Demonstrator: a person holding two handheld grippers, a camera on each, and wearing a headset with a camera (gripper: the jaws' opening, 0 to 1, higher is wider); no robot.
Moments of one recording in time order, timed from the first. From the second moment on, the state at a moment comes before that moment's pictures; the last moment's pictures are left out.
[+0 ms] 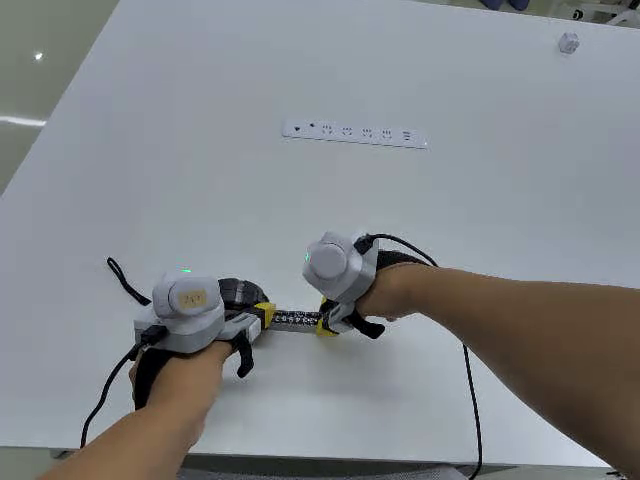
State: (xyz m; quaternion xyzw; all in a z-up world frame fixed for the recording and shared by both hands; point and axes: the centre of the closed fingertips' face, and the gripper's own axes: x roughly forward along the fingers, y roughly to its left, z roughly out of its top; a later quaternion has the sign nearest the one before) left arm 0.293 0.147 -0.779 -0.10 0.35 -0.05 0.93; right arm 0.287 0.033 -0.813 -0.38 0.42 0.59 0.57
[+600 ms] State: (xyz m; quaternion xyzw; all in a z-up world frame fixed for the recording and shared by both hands) left arm 0.292 0.147 -0.779 -0.10 0.35 -0.05 0.93; right arm 0.286 0.044 -0.813 -0.39 0.41 0.60 0.57
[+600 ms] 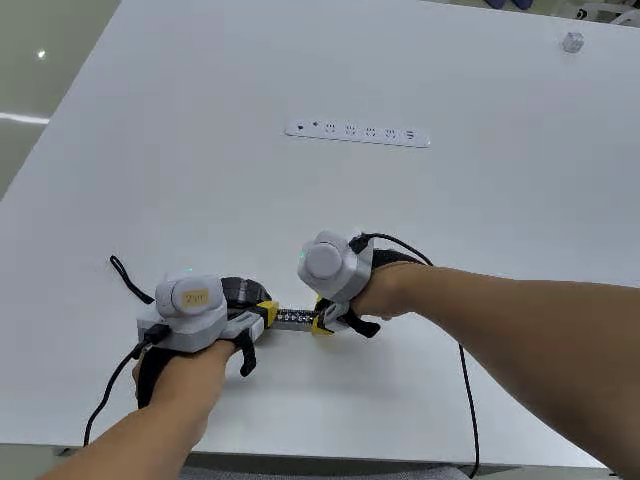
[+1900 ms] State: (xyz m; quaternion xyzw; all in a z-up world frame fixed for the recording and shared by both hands) left arm 0.292 0.147 -0.779 -0.11 0.35 -0.06 0.93; right arm 0.285 0.065 -0.814 -0.38 0.40 0.61 0.57
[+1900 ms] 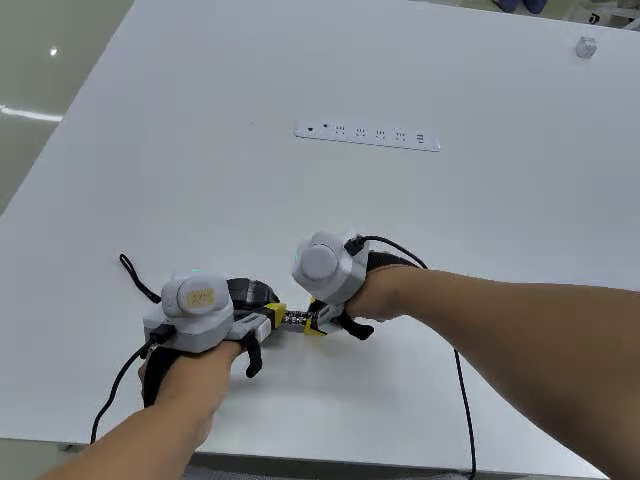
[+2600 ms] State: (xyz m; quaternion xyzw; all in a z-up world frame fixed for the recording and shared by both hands) left arm 0.293 0.147 -0.779 -0.11 0.35 -0.06 0.93; right arm 0.284 0.077 -0.813 -0.37 0.40 0.62 0.57
